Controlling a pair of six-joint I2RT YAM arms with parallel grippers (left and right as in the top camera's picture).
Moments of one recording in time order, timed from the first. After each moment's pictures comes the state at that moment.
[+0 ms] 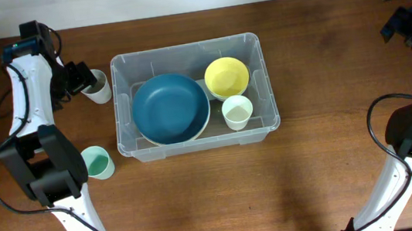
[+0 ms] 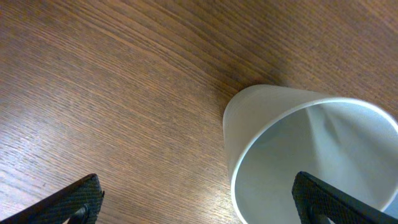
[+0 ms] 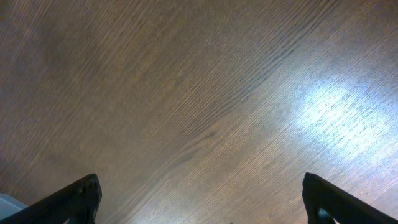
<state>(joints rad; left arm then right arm) 0.20 2.35 2.17 -1.23 0.01 -0.31 -0.43 2.28 2.57 -1.69 0.08 0.42</state>
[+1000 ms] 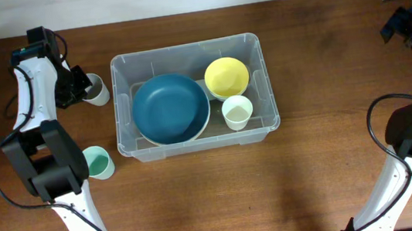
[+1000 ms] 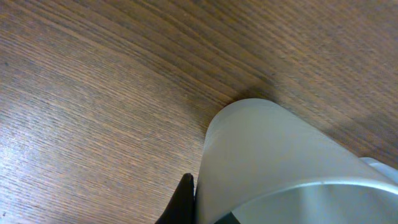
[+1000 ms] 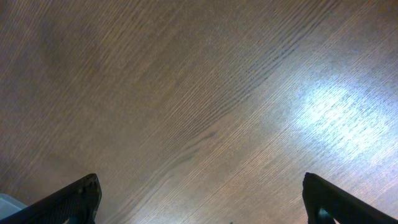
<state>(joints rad) 0.20 2.40 2.15 -1.18 0.05 -0.30 -0.43 2.28 2.57 -1.69 0.08 0.42</state>
